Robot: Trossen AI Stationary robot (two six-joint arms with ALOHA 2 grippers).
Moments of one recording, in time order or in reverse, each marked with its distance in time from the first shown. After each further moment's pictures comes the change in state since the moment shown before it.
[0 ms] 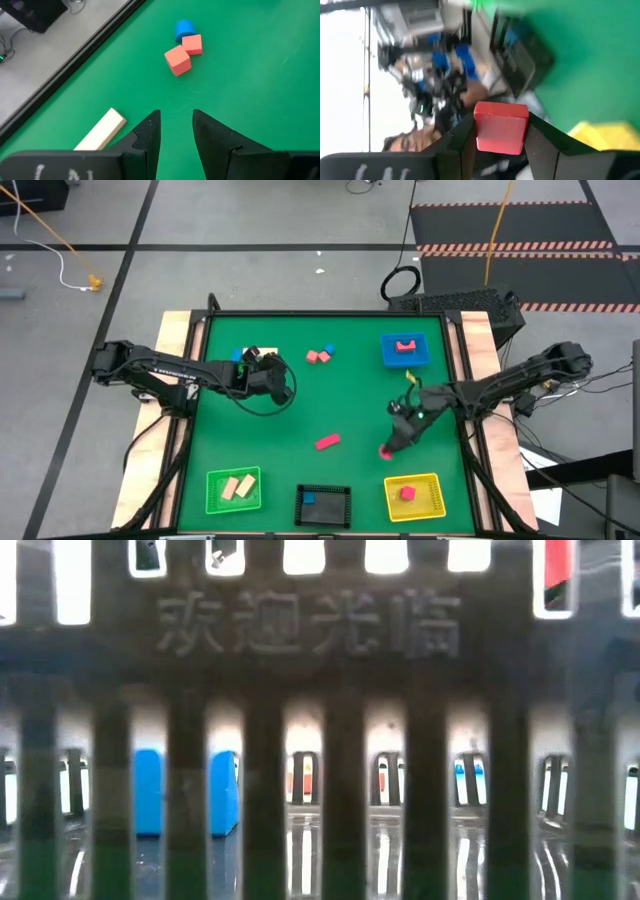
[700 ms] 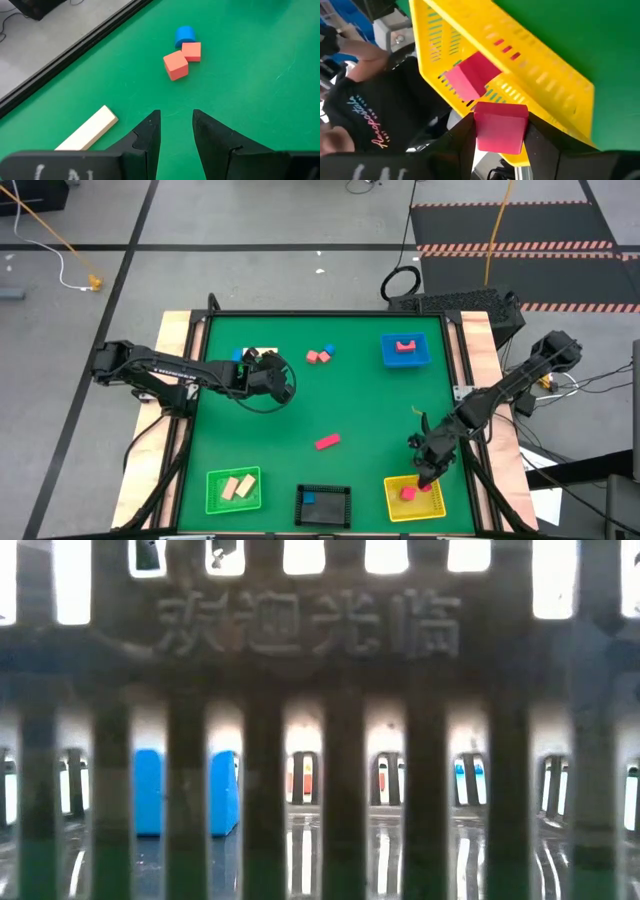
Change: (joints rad) left arm 0.000 0.000 0.000 0.021 0.000 -0.100; right arm 0.378 0.000 0.000 -0.412 0.030 0.144
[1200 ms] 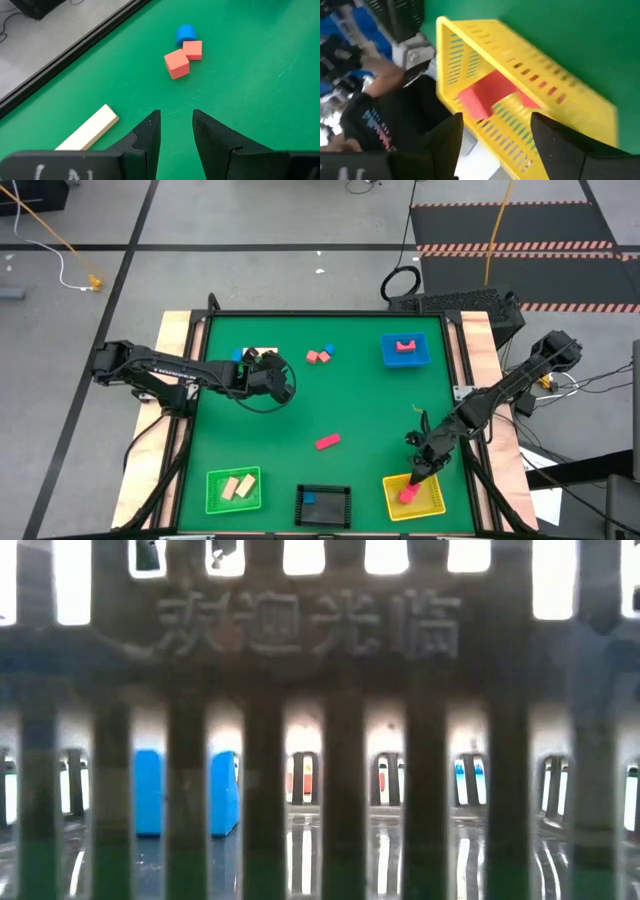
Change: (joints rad) left arm 0.000 0.000 0.000 -0.008 0.000 0.000; right arm 0.002 -0.001 0.001 0.045 0.118 -0.013
